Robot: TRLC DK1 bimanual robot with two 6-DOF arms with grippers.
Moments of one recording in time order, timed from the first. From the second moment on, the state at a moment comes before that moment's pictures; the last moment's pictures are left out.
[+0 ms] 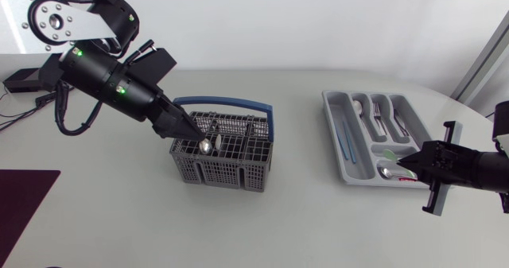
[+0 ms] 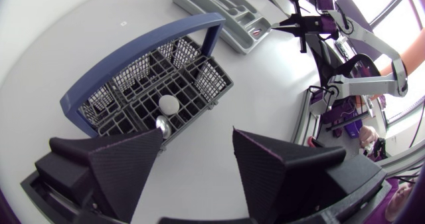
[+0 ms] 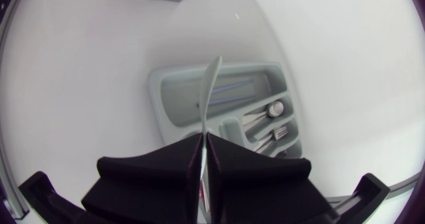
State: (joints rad) left arm -0.30 1.55 1.33 -0.98 0.57 0.44; right arm -0.34 1.19 0.58 -0.30 -0.44 -1.47
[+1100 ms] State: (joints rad) left arm -0.31 1.57 1.26 -0.90 0.50 0.26; right arm -0.37 1.50 0.44 0.33 -0.18 -1.71
